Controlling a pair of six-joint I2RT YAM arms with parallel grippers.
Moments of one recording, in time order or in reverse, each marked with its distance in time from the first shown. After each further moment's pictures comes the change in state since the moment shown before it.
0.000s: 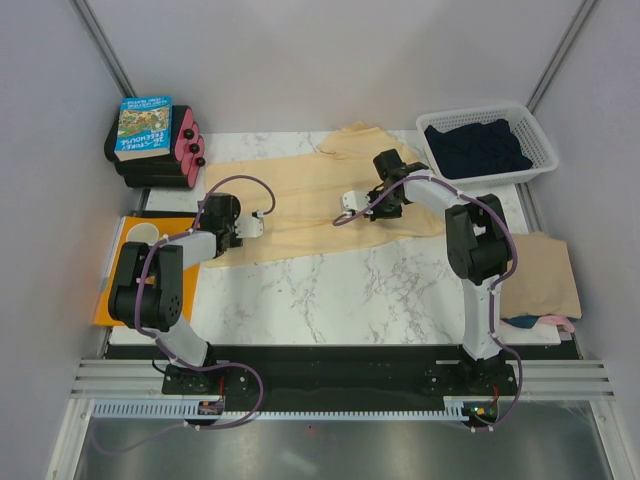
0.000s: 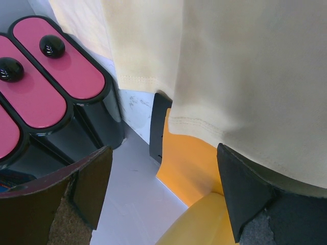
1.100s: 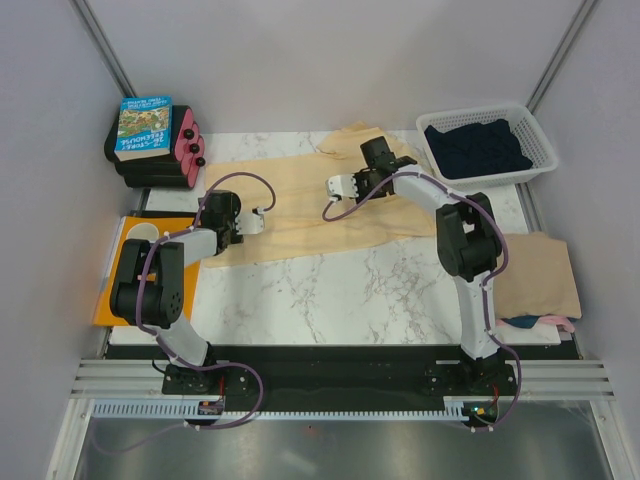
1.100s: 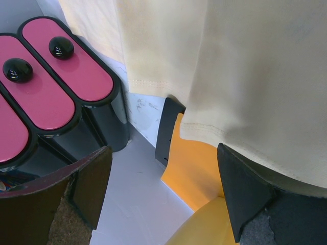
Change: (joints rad) left arm 0.000 0.024 0.026 0.014 0.000 -0.001; right arm 0.043 0.070 0.144 0.165 0.060 -0.030
